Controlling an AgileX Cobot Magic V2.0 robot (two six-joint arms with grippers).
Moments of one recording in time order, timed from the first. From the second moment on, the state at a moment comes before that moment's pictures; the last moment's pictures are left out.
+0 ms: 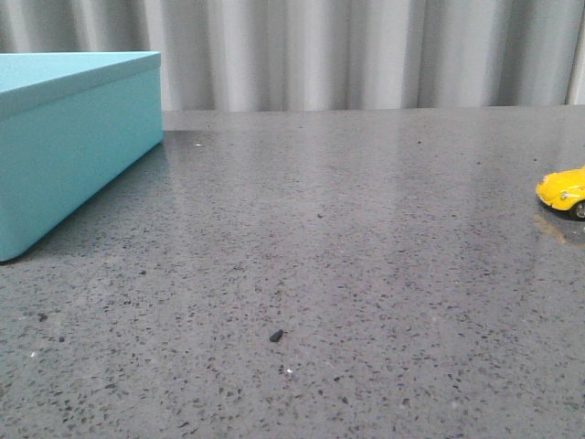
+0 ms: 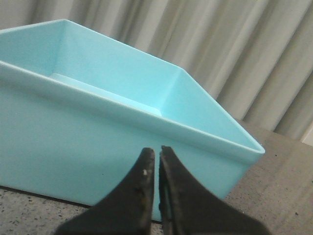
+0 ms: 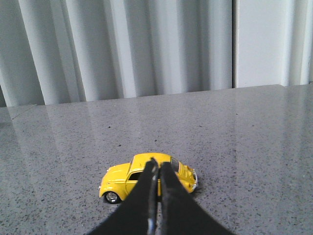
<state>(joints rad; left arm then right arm) -0.19 0.00 0.00 -0.37 0.06 -0.11 -0.01 -0.01 0.01 -0.03 0.01 0.09</state>
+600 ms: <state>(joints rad) -0.19 0.00 0.00 -0.38 -0.16 -0.11 -0.01 -0.01 0.01 0.05 -0.08 0.09</state>
